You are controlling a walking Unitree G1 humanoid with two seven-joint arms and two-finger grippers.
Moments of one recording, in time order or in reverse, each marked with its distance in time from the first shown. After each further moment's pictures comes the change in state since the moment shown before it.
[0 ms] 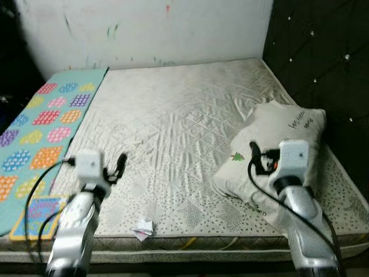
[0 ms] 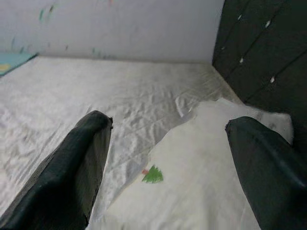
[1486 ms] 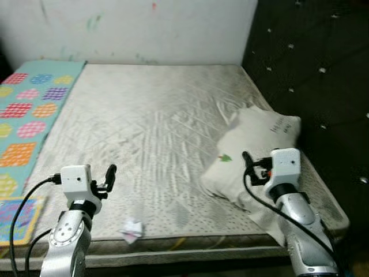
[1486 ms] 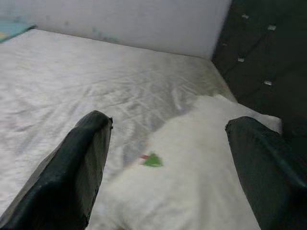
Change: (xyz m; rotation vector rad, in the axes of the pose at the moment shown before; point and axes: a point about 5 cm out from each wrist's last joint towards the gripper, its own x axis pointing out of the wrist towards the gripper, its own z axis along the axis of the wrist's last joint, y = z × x) left arm -0.020 0.003 -0.004 -0.073 0.027 0.059; right arm -0.001 0.010 -0.005 -0.019 0.046 0.093
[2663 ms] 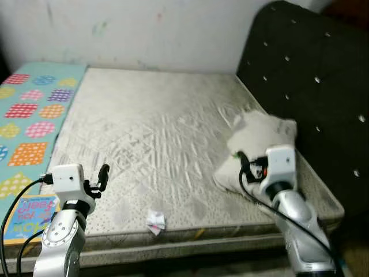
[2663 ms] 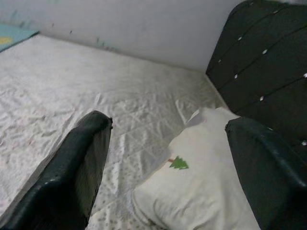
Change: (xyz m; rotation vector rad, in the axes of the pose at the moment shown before) left arm 0.003 0.000 0.008 -0.013 -0.006 0.034; right arm 0.007 -0.005 0.015 -0.042 -0.044 0.004
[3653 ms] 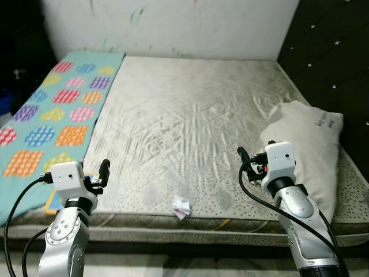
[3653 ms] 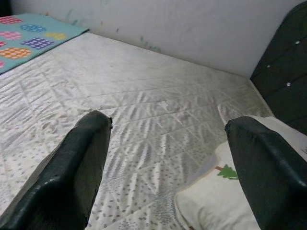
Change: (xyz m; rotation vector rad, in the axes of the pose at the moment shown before) left arm 0.000 0.003 0.003 -0.049 -0.031 0.016; right arm 0.001 0.004 -0.004 -0.048 0.005 0.042
